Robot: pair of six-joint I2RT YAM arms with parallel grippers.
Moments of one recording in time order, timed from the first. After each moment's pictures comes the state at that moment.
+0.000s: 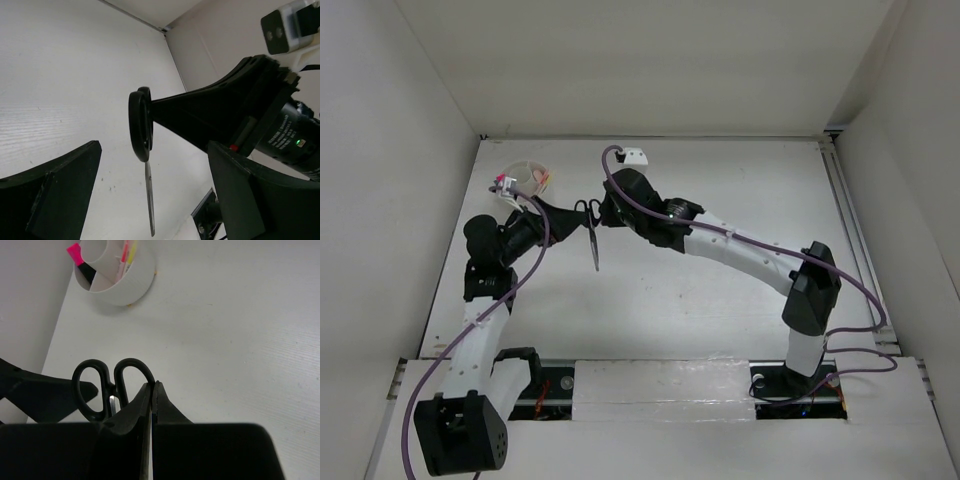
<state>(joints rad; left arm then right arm) 0.07 0.87 0.57 0.22 0.77 -0.84 0.99 1.85 1.71 -0.37 0.40 0.68</state>
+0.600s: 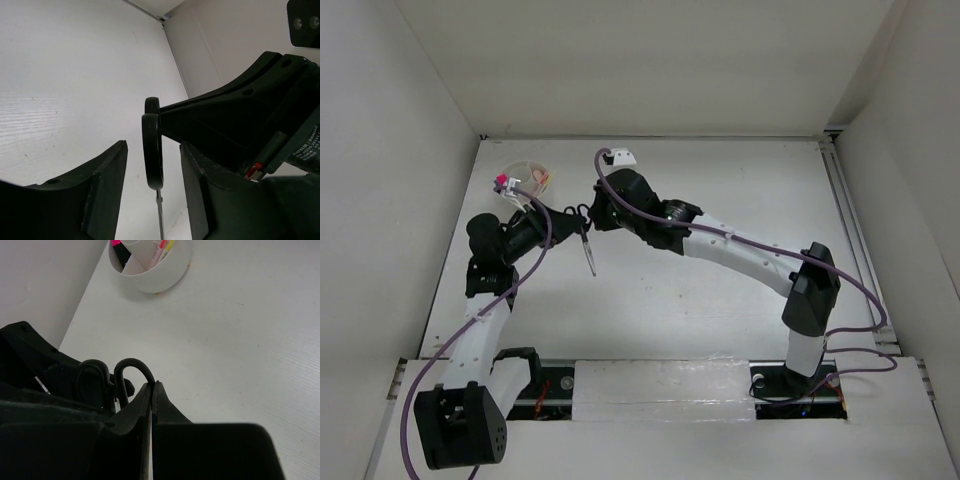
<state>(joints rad) 0.07 0.90 0.55 0.24 0.80 -0.85 1.00 1.85 1.73 -0.32 0.29 0.60</state>
